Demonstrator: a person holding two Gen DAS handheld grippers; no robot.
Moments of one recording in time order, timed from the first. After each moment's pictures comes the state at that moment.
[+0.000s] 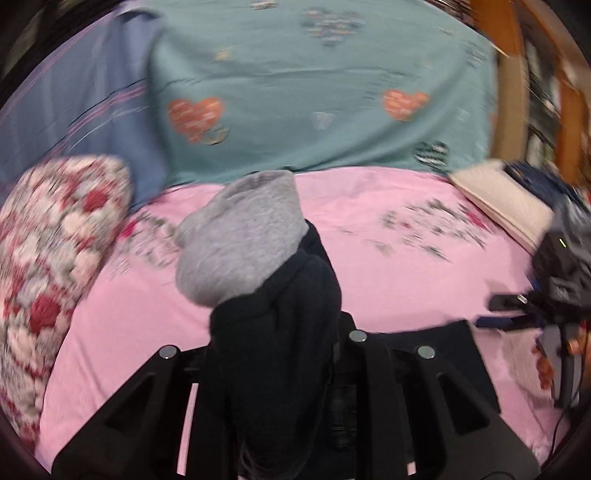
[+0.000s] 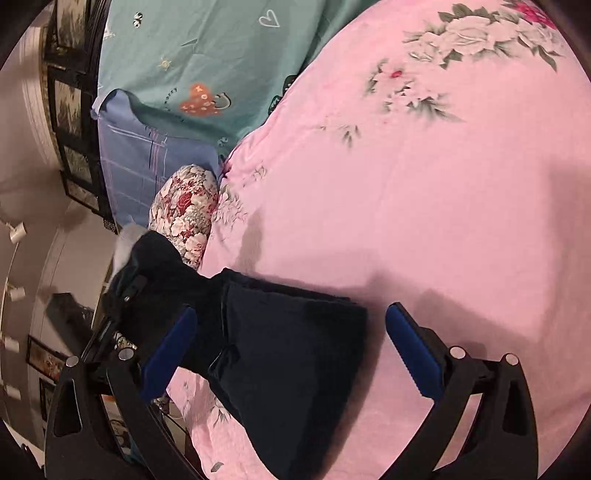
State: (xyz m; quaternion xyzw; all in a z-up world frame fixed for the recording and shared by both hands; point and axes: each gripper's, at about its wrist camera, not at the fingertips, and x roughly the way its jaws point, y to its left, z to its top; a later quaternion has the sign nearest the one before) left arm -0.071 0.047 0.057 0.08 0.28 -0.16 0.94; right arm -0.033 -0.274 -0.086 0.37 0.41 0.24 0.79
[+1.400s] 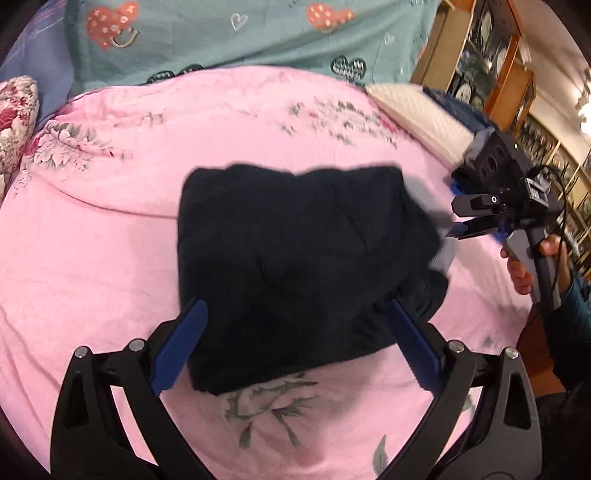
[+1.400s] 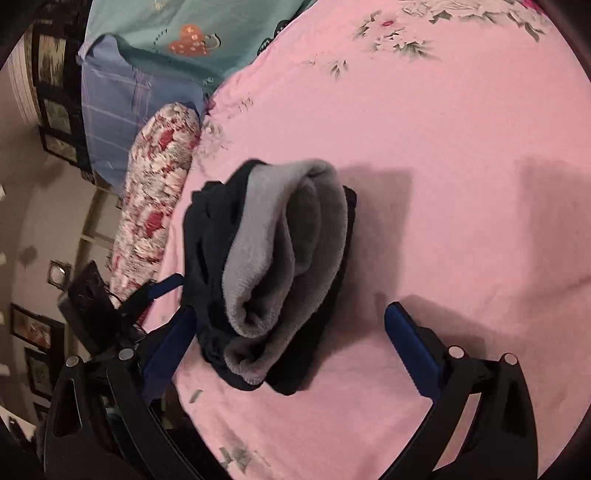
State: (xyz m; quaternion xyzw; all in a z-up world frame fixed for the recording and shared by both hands) left arm -0.100 0.073 -0.017 0.03 0.43 -0.32 0.84; right arm -0.077 -0.256 -0.079 0.32 0.50 0.25 0.76
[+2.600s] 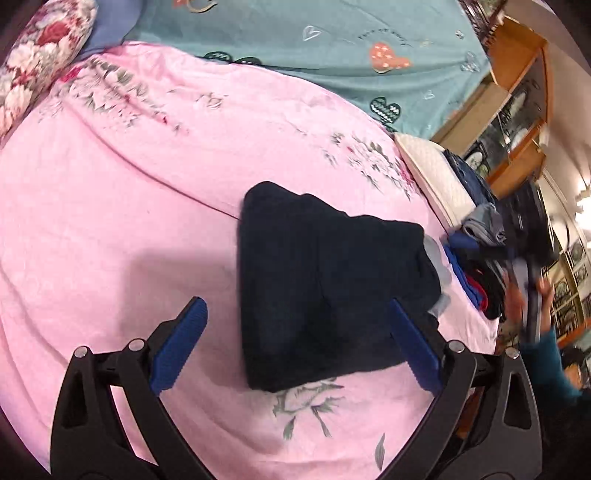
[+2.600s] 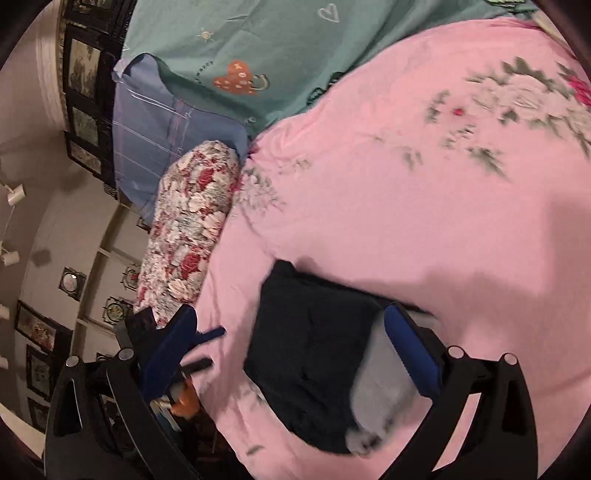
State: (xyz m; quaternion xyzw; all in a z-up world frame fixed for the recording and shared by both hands) left arm -0.061 0.144 -0.018 -0.11 0.46 -0.30 0.83; right arm -0.044 -0.251 0.002 0.31 0.45 0.25 0.80
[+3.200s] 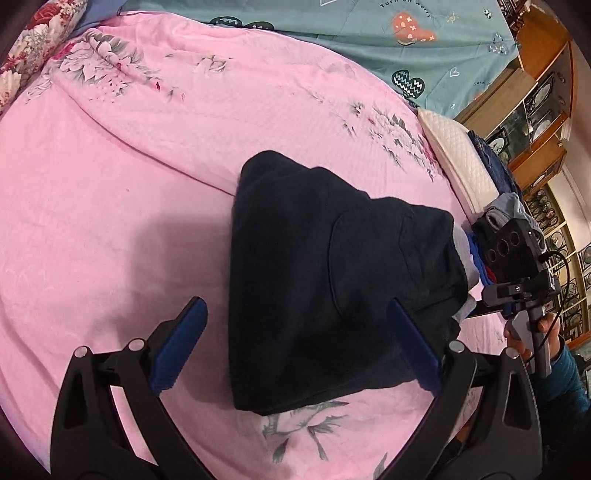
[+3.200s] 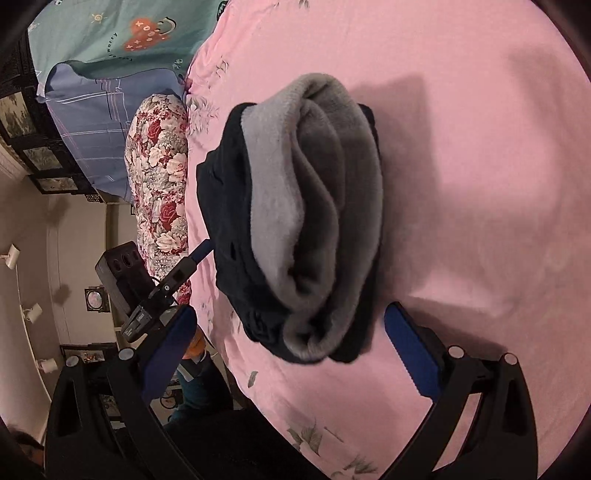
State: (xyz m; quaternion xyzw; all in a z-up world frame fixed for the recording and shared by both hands) left arm -0.037 0.115 -0.043 -0.10 0.51 -0.28 0.81; right arm -0.070 -0.236 -0.102 0.40 0.59 0.26 0.65
